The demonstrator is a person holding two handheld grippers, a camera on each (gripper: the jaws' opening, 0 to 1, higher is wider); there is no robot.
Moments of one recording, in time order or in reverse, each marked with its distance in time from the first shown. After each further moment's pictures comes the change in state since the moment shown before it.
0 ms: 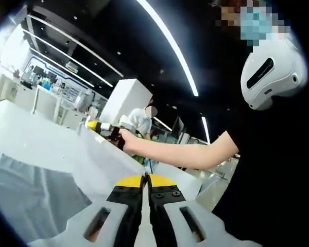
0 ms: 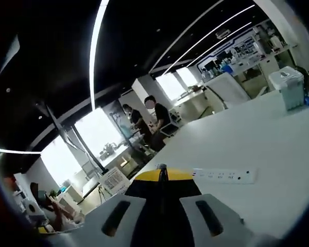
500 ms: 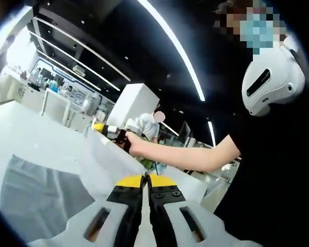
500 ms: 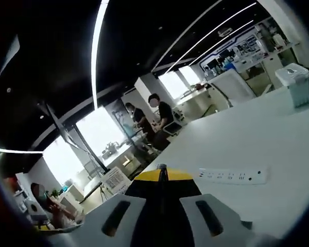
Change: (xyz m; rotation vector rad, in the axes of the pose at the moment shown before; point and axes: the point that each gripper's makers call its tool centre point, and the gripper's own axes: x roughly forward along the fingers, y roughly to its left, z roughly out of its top) left arm -0.023 0.024 0.013 -0.006 -0.029 0.053; right arm 0.031 0.005 -0.004 0.006 0.011 0.023
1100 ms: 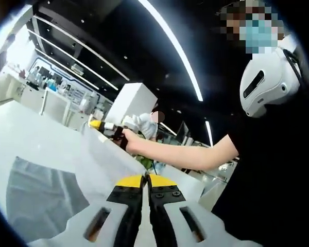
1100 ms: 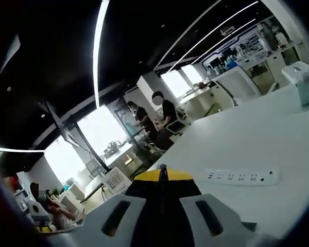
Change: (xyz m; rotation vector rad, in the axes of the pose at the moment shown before) left arm -0.022 0.018 0.008 -0.009 0.013 -0.041; right arm 0.028 0.031 -0.006 -0.017 0.004 0.015
